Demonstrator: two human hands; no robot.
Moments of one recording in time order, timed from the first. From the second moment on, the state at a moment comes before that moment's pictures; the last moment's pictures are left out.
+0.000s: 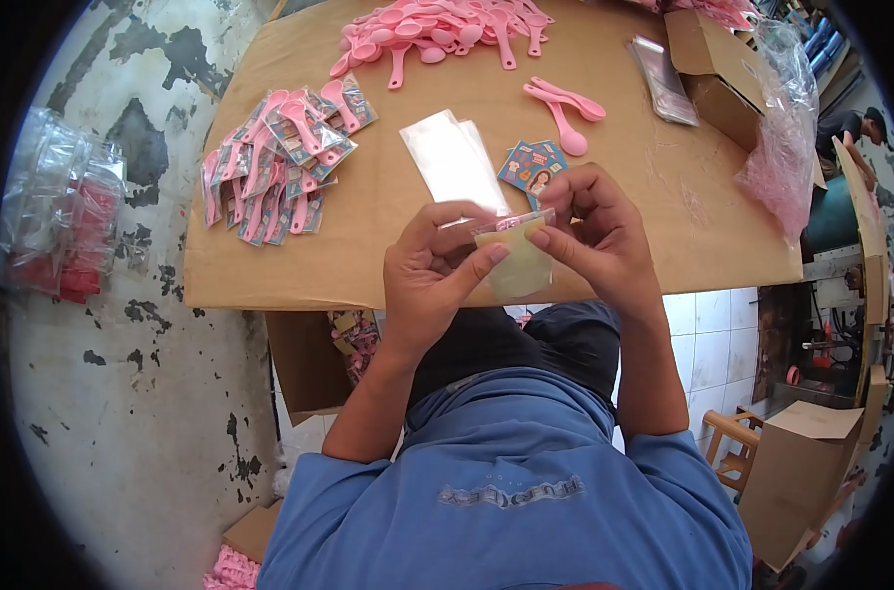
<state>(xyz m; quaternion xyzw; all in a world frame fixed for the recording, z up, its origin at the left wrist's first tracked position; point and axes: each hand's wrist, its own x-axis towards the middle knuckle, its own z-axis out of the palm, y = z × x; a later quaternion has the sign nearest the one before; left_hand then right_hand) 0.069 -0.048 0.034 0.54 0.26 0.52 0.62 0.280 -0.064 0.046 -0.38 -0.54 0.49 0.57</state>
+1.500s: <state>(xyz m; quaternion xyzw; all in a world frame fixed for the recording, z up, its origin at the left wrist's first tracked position) 0.033 -0.018 0.026 0.55 0.43 0.37 0.61 0.239 -0.059 0.053 -0.47 -0.77 0.09 0.42</state>
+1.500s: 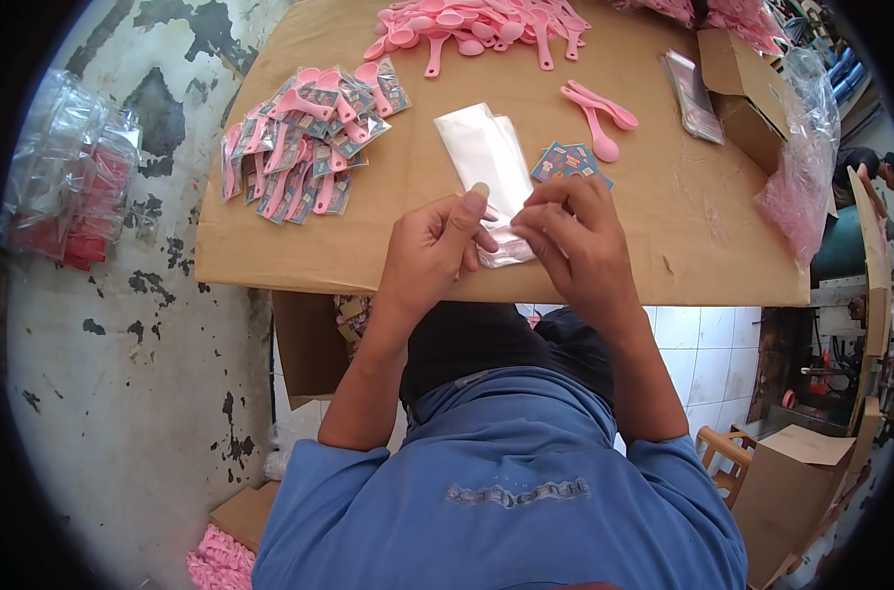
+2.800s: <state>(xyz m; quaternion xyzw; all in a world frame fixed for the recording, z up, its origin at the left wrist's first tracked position) 0.062 -0.027 0.020 0.35 0.35 0.57 0.65 0.236 -0.079 0.031 -0.48 -0.37 0.50 0.62</state>
